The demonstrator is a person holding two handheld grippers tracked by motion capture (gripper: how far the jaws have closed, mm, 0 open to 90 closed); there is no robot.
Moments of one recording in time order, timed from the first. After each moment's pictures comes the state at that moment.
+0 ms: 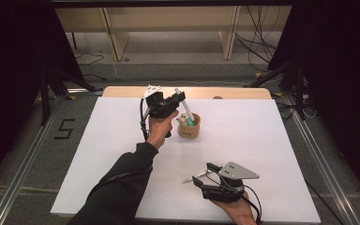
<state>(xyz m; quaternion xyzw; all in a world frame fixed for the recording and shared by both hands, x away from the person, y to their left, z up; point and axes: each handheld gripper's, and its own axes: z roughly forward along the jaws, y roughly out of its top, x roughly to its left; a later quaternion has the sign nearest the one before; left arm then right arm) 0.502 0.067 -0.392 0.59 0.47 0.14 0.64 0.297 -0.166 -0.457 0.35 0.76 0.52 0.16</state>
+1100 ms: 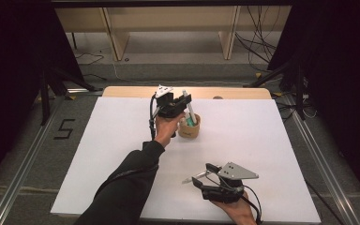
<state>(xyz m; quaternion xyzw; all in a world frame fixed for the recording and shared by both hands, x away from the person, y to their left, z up) 0.513 0.044 -0.401 0.63 0.47 0.16 0.60 0.297 -0.166 -0.459 0.35 0.77 0.52 0.15</state>
